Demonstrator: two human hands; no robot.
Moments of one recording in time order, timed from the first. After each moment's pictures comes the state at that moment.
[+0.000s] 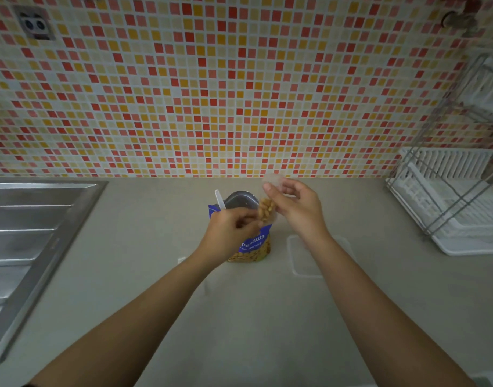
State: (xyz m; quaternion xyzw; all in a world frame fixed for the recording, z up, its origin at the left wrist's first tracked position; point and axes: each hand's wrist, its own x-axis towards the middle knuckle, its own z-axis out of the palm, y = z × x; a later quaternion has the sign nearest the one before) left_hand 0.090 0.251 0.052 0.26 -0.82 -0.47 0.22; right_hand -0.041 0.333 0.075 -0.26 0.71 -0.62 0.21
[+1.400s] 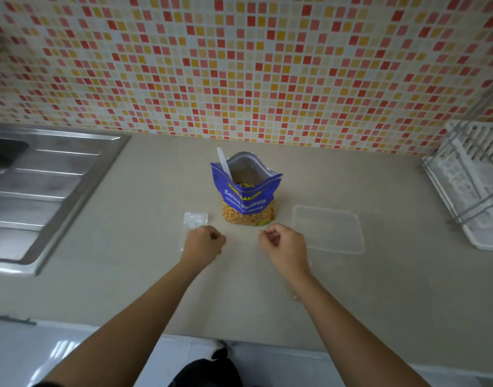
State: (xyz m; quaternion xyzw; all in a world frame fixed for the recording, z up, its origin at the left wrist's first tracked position) left_hand 0.132 0.278 -0.048 0.55 -0.74 -0.38 0.10; right_hand -0.014 0.385 -0.054 -0.38 0.80 -0.42 0.17
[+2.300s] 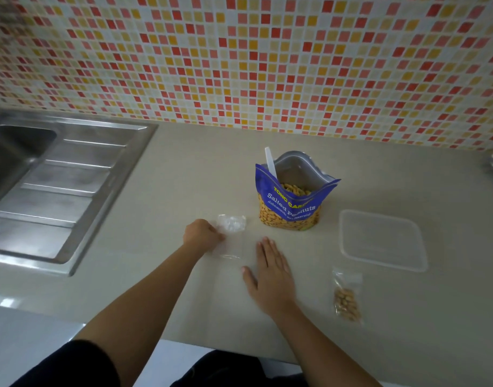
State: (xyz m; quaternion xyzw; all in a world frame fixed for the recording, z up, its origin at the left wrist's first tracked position) left_hand 0.177 0.181 -0.086 0.65 -0.66 -0.36 -0.02; right_hand 0.078 0.342 -0.156 -0.53 0.82 -0.19 0.08
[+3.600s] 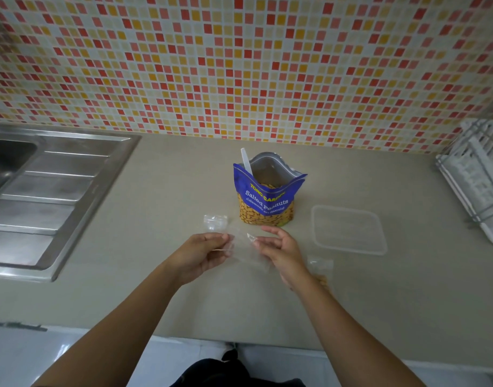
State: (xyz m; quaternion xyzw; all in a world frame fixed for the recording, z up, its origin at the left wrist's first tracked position) left_hand 0.185 0.252 -0.046 0.42 -0.41 -0.80 0.12; right_hand 0.025 0.359 -0.078 -0.20 0.62 -0.60 0.46
